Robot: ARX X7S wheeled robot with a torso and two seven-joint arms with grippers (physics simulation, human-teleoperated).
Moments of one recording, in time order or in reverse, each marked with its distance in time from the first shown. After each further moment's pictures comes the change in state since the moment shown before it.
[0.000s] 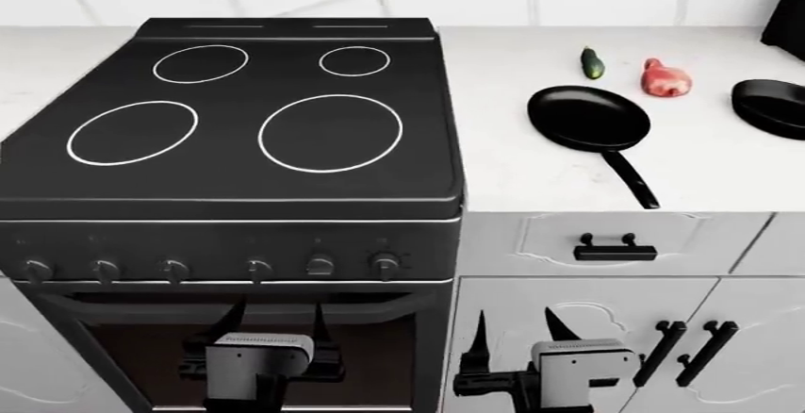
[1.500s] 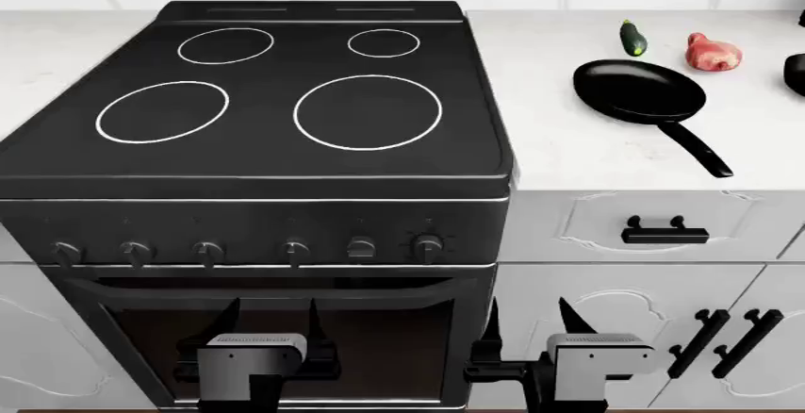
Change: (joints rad) left arm 0.015 0.112 -0.142 0.014 0.091 -0.003 0.117; right arm -0.001 -0.102 0.154 -0.036 -0.088 0.001 -0.111
